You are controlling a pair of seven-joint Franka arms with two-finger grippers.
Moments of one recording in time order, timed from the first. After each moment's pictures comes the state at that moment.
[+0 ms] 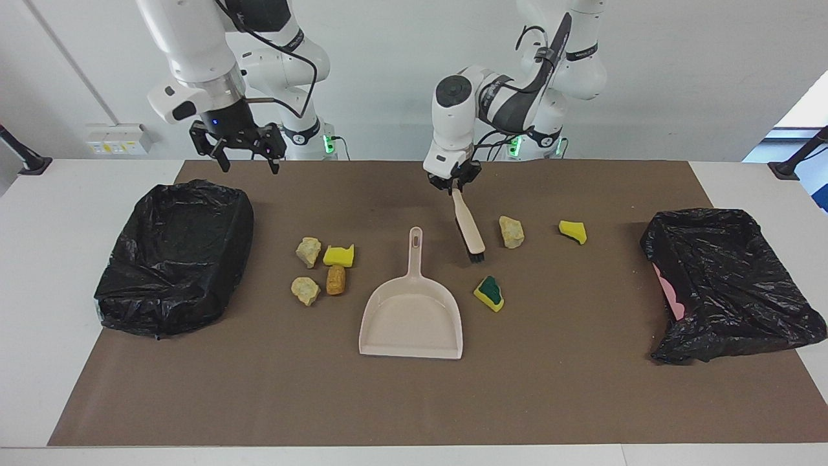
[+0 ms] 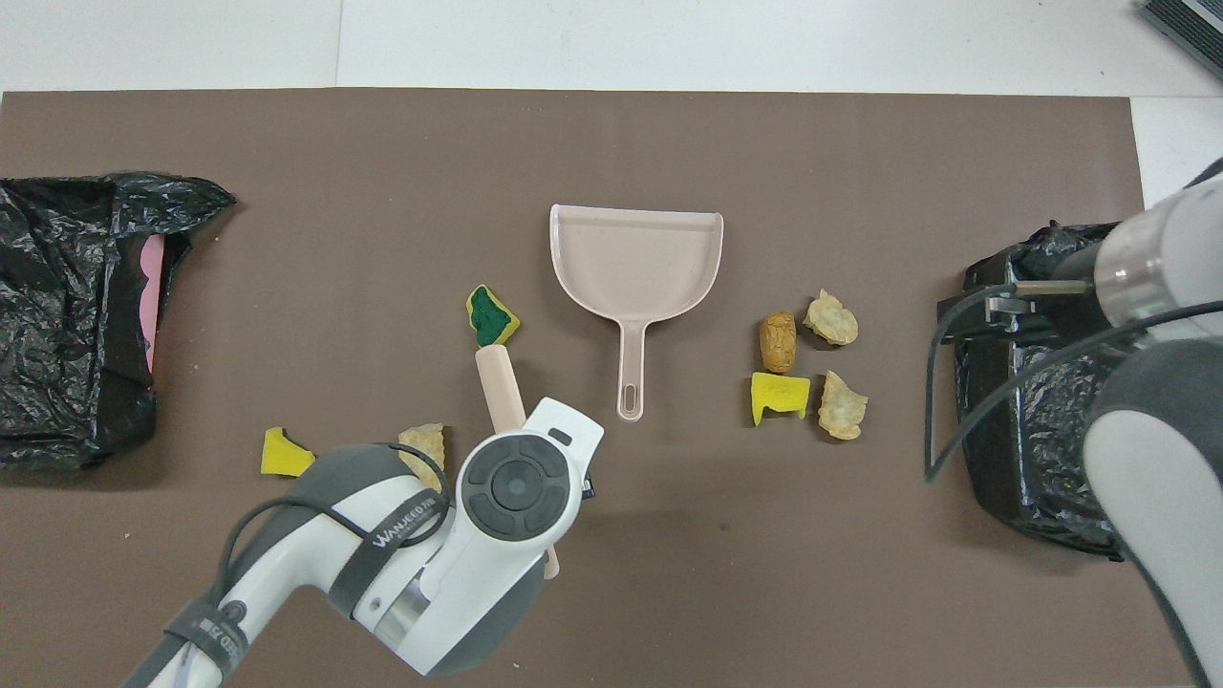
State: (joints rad) left arm -0.67 0.03 -0.06 -2.16 -0.02 2.11 -0.96; right arm 0.23 0.00 -0.08 -1.64 -0.01 1.63 0.22
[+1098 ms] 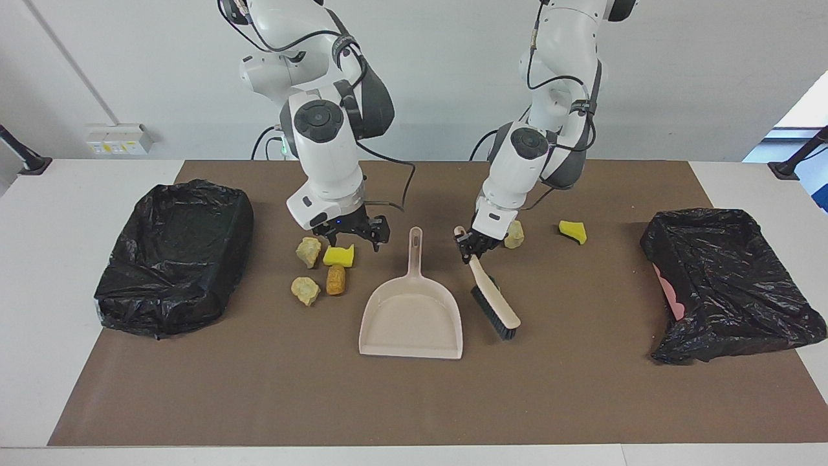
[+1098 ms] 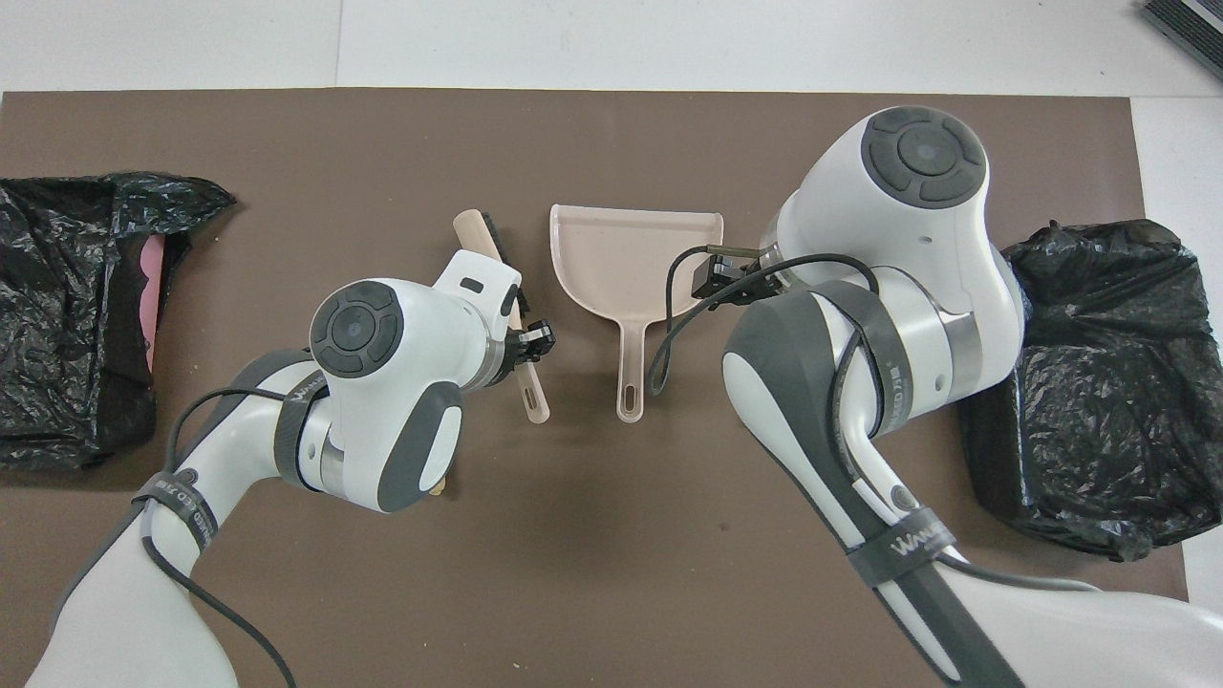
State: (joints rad) left arm -0.46 0.23 -0.07 -2.01 -0.24 2.40 -0.66; right arm 0.42 0.30 -0.08 -1.59 0.09 1.86 0.50
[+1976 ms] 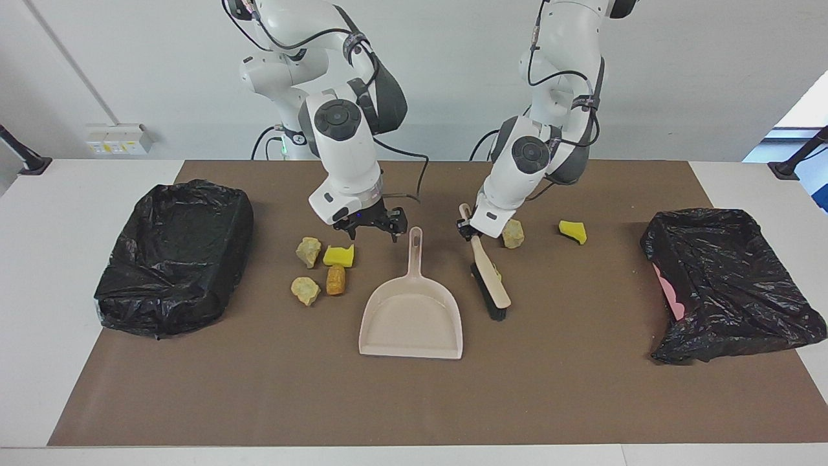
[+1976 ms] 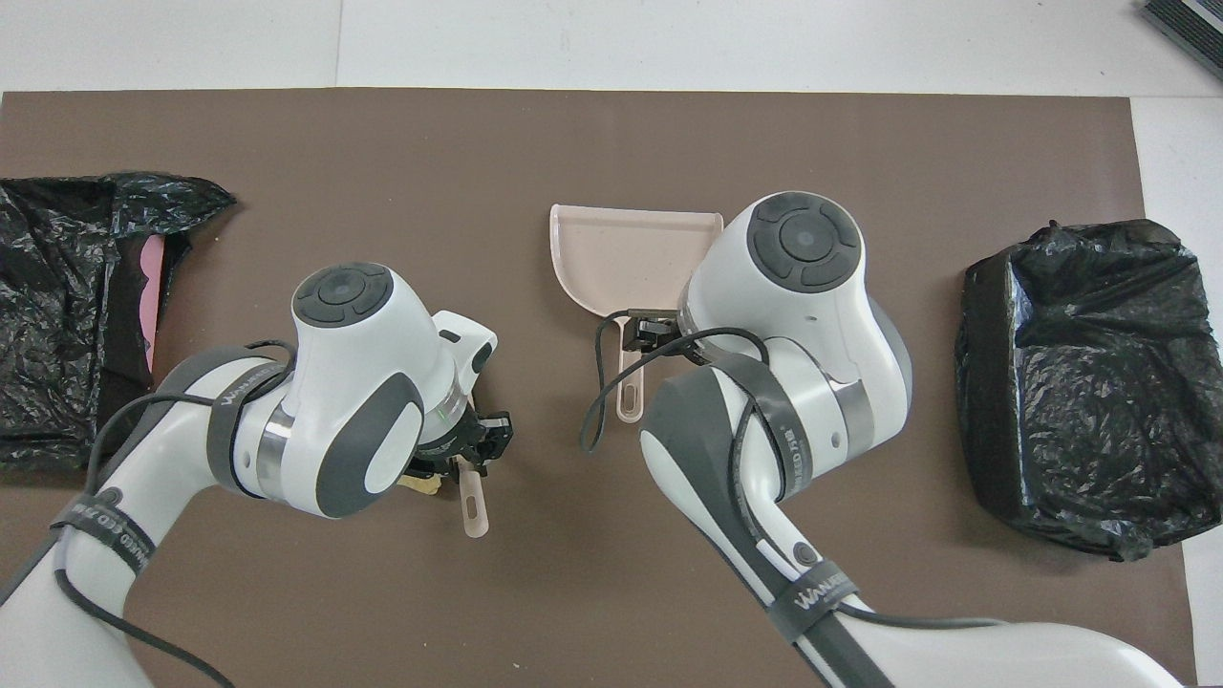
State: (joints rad) left arm -0.40 0.13 -0.07 -2.01 -0.24 1.78 -0.59; right arm 0.54 0.30 -0.07 -1.70 0.13 1.99 0.52
